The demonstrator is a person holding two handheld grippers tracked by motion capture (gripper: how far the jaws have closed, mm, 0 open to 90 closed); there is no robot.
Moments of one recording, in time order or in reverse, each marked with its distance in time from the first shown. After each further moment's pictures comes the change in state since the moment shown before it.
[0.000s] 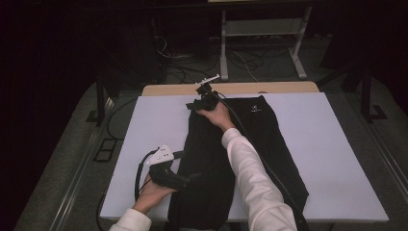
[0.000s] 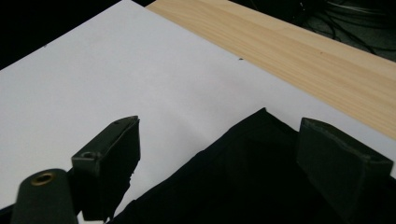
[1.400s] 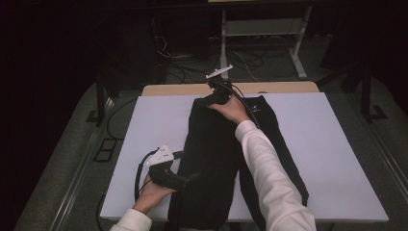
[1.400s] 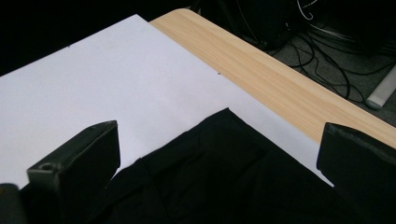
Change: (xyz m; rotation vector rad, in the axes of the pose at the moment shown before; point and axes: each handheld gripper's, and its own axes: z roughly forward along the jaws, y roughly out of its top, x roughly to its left) left arm 0.000 0.000 -0.001 -0.003 0.014 -0.003; right arm -0.005 0.014 -0.073 -0.023 -0.034 -0.099
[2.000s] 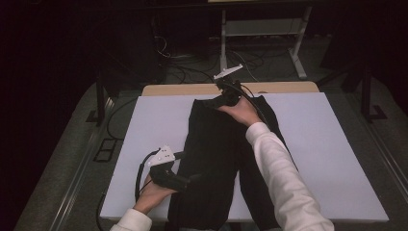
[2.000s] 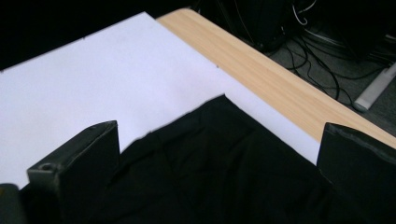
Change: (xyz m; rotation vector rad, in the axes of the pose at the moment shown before) left arm -0.001 -0.001 0.002 0.017 -0.002 0.009; right arm 0.005 -0.006 -0.044 -0.008 -0.011 -0.038
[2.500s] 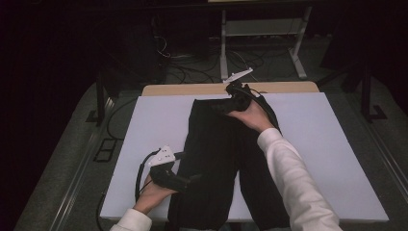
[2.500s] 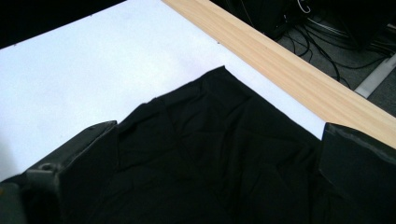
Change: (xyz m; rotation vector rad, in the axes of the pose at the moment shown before) left arm -0.001 0.000 0.000 0.005 -0.006 0.007; right arm -0.001 -0.018 -0.030 0.046 0.005 -0.017
